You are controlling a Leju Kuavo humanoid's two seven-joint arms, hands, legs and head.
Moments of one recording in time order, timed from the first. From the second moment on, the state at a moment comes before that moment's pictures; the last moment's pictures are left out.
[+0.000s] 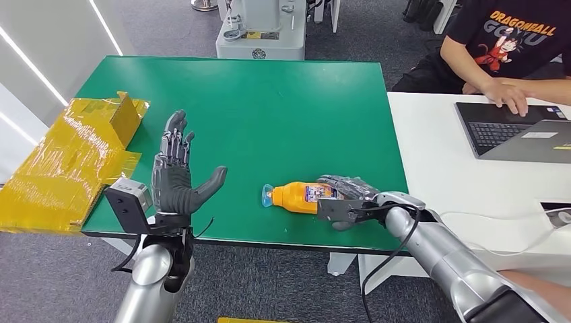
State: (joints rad) left arm -0.16 -0.21 -0.36 -1.45 -0.03 0.25 -0.54; right arm -0.83 -0.11 0.96 -0.49 0.50 0.26 -0.49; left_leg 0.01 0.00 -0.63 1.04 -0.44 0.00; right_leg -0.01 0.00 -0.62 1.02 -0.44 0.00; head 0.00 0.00
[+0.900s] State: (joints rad) left arm -0.19 -0.20 -0.40 -1.40 -0.02 0.25 -0.51; right arm -0.82 -0.13 1.08 -0.45 0.71 0.03 -0.23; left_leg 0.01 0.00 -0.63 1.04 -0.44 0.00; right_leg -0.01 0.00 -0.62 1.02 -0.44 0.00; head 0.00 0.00
